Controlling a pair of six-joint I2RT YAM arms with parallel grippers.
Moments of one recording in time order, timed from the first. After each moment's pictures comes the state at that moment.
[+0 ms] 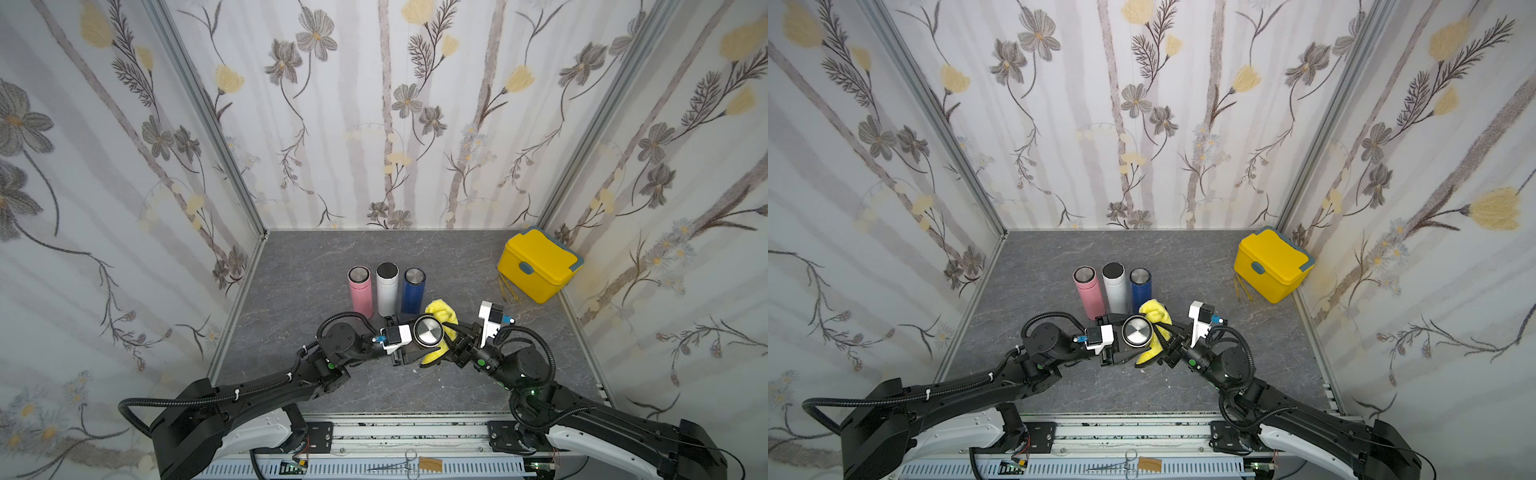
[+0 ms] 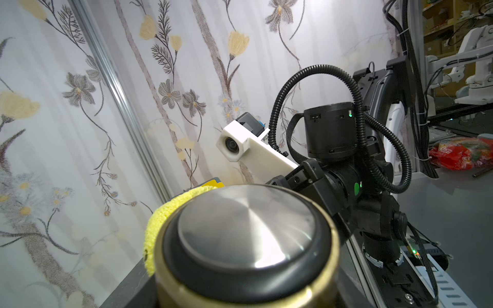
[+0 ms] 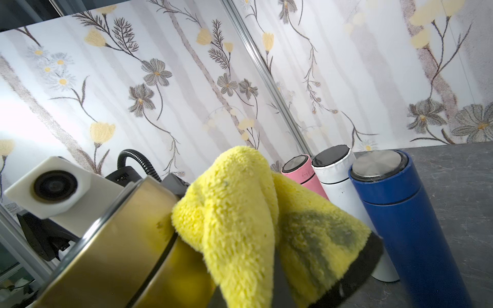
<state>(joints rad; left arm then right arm) -0.96 1.11 0.49 0.84 0.47 0.21 0.97 0.76 0.21 0.80 -0.01 0.58</state>
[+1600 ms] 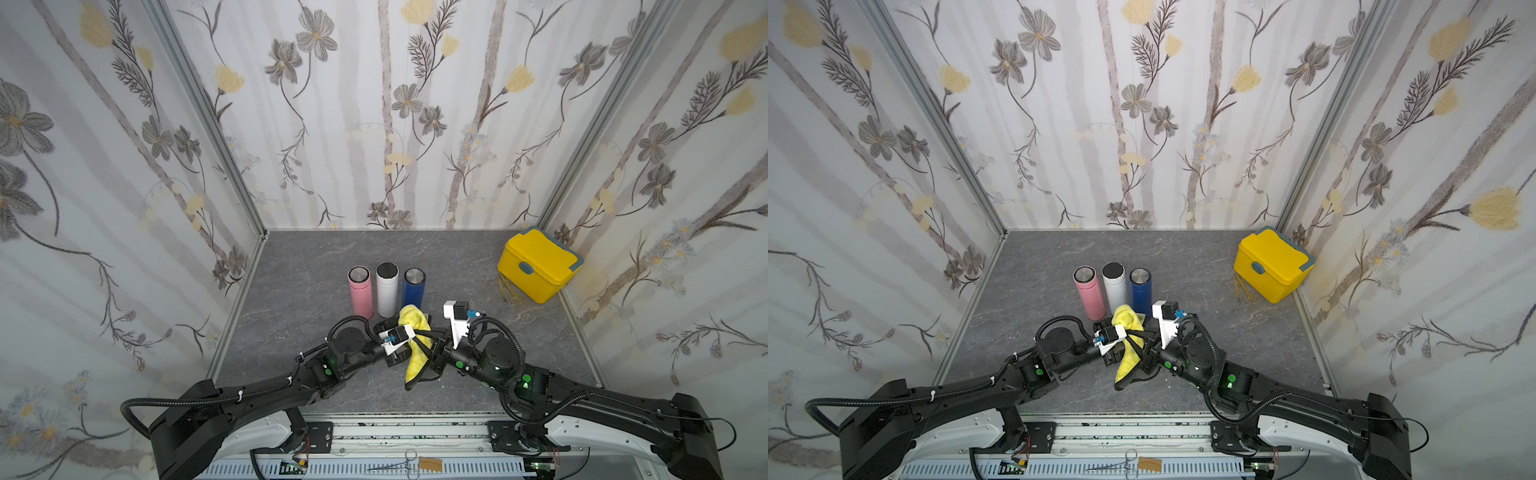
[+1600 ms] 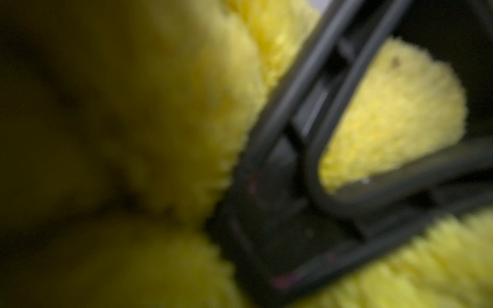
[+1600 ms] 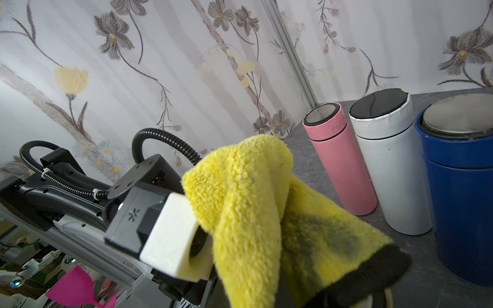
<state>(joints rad) -0.96 1.10 0.40 0.64 0.18 0.31 1.14 0.88 0.52 0.36 0.09 0.58</state>
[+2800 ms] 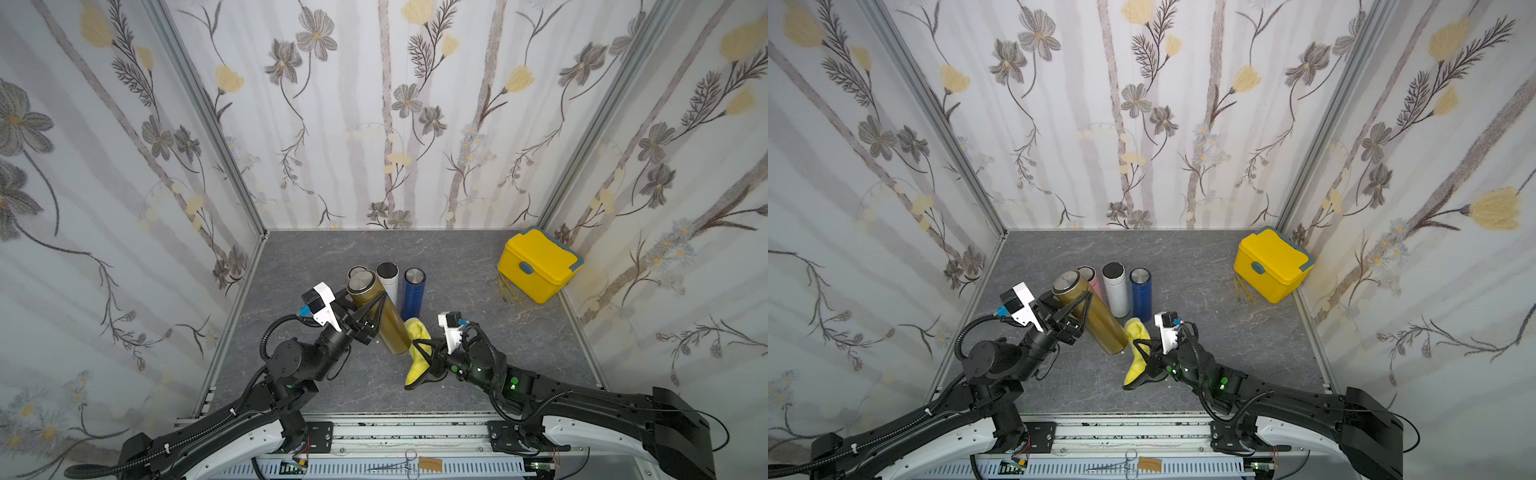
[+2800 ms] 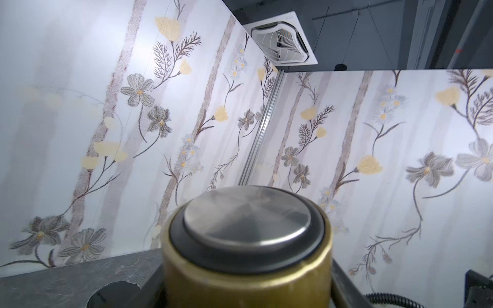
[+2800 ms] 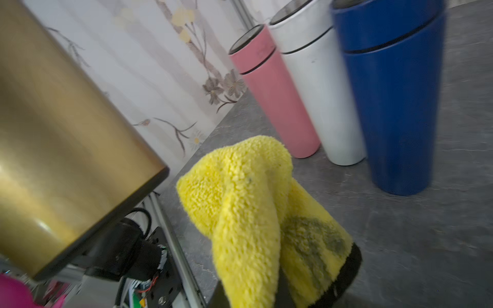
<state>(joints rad) -0.97 0.69 0.49 0.69 -0.22 -0.35 1.12 0.99 0.35 0.46 0.09 0.63</state>
